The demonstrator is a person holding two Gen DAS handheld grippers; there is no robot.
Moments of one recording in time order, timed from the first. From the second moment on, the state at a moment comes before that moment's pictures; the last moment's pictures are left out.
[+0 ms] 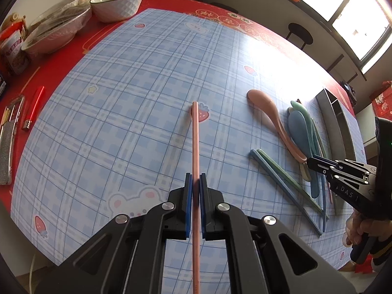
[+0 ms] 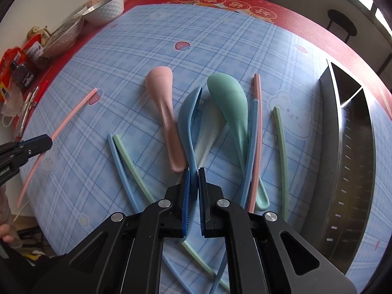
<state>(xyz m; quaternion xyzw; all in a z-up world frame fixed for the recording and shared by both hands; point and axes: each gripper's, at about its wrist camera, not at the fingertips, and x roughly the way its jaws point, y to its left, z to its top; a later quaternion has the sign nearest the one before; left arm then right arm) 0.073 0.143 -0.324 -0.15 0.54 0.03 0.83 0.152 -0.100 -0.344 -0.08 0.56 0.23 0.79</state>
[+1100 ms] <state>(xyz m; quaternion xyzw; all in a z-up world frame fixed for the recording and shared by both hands) 0.107 0.100 -0.352 -0.08 0.60 0.06 0.80 0.170 -0.218 -0.288 0.11 0.51 0.15 0.84</state>
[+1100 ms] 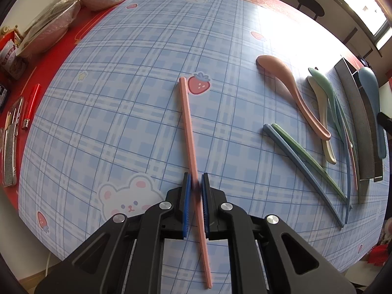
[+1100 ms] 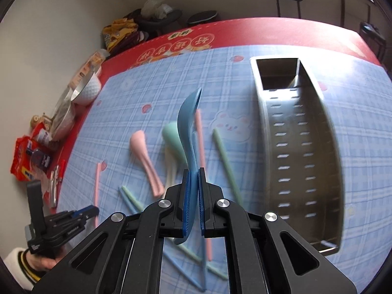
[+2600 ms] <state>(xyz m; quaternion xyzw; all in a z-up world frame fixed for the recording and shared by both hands) 0.091 0.100 -0.350 -0.06 0.59 0.08 0.80 0.198 -0.236 -0.269 -0.15 0.47 -0.08 0.87</state>
